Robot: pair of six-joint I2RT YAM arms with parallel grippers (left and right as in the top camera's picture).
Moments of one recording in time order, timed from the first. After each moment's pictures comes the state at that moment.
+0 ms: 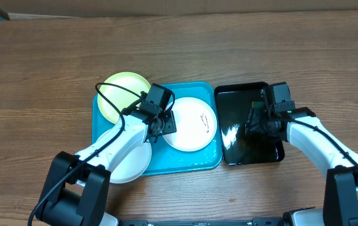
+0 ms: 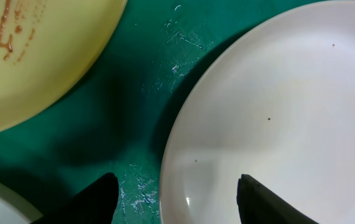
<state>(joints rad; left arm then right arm) -0.43 1.67 0.95 -0.52 -0.02 -0.63 0.17 1.58 0.83 -0.48 0.00 0.38</state>
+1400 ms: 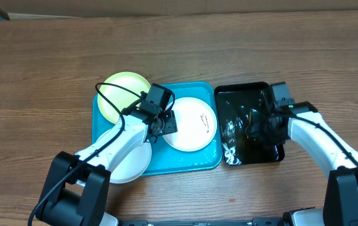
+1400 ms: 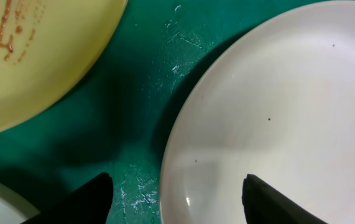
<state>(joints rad) -0.43 1.67 0.95 -0.52 -0.02 -0.63 0.17 1.58 0.92 -0.75 -0.12 0.38</state>
